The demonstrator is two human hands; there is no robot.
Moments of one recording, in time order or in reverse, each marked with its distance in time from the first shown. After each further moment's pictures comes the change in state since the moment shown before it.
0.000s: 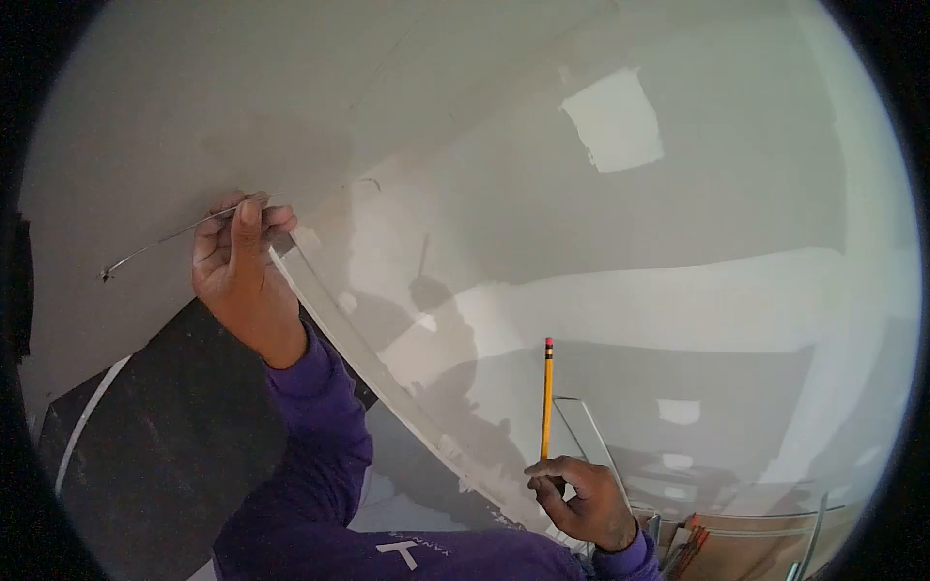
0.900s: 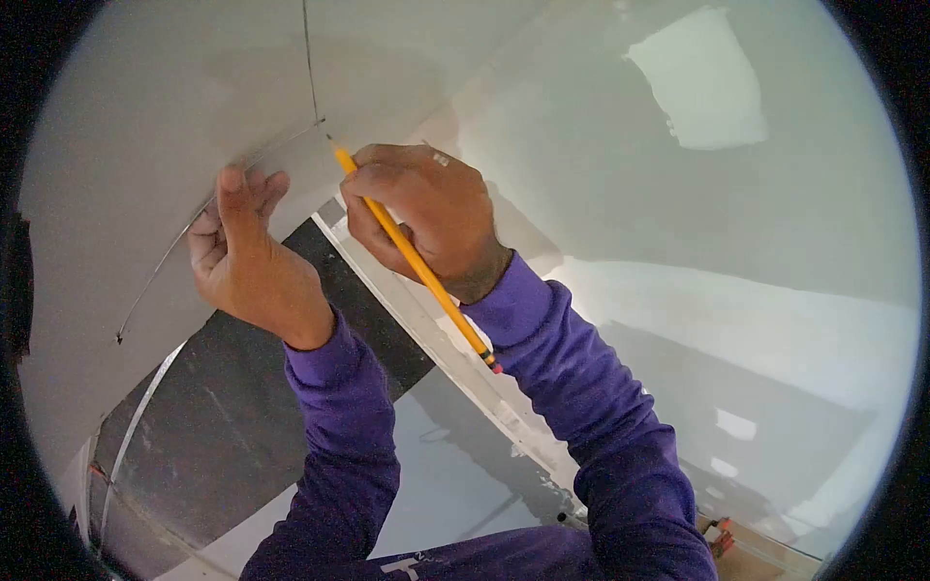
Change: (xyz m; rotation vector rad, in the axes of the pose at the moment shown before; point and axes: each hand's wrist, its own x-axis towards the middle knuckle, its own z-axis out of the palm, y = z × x) left_hand -0.014 -0.033 -0.015 0.200 0.254 0.136; right_hand 0.299 -0.061 0.102 0.030 0.616 -1.259
